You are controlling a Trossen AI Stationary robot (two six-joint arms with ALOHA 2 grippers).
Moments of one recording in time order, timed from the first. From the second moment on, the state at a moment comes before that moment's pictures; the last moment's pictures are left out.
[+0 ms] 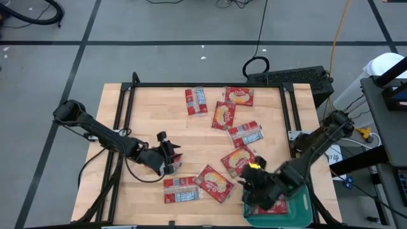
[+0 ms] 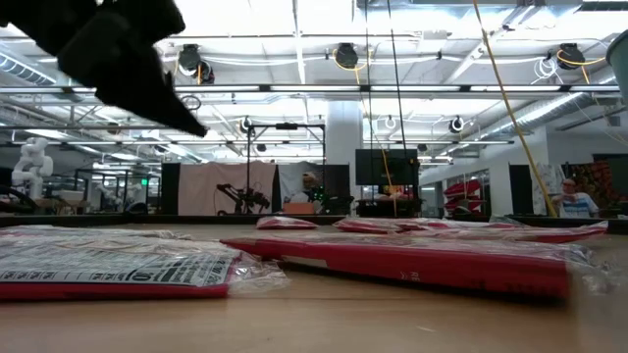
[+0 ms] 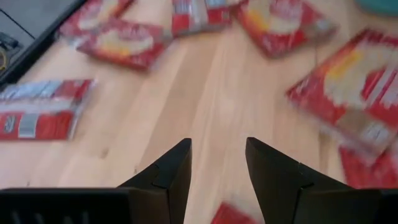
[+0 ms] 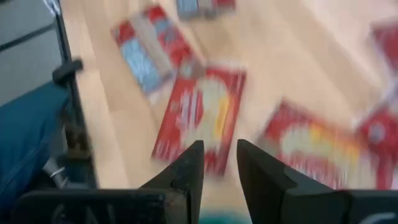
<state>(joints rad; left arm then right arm) -0.45 1.32 0.62 -0.11 -0.61 -0.35 0.71 1.53 1.30 -0.85 0.52 1.05</state>
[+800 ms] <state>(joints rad) -0.75 1.32 0.62 -0.79 -0.34 -1.02 0.31 1.53 0.88 0.26 0.39 0.24</state>
